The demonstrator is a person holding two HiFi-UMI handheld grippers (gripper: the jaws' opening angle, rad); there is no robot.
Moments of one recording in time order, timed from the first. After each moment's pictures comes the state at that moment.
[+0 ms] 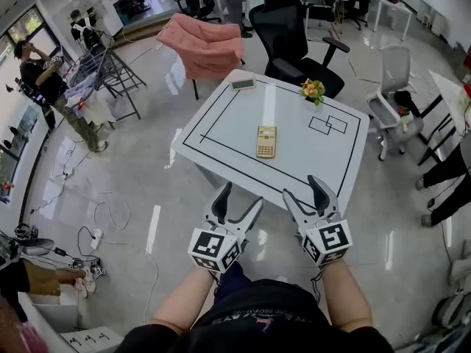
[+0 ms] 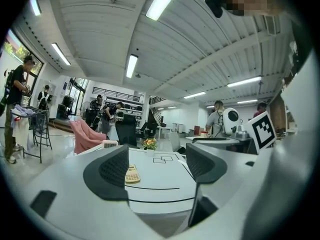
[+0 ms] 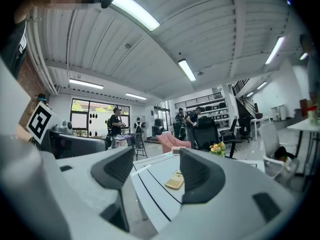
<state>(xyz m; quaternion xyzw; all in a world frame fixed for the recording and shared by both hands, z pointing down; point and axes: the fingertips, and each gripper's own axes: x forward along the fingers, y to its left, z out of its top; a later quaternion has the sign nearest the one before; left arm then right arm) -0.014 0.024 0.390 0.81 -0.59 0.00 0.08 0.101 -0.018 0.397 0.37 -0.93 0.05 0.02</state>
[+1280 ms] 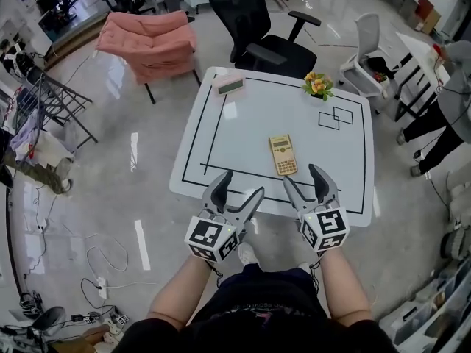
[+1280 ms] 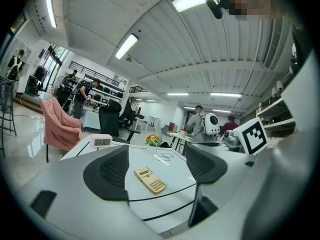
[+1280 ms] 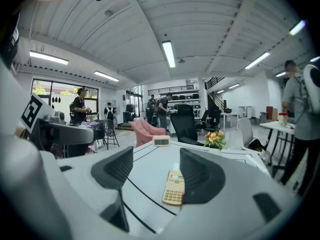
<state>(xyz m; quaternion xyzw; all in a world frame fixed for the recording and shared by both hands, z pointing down) -0.179 -0.146 0.425 0.89 -0.43 0.00 0.15 -0.053 -0.160 0.444 0.53 -0.84 0.09 0.11</state>
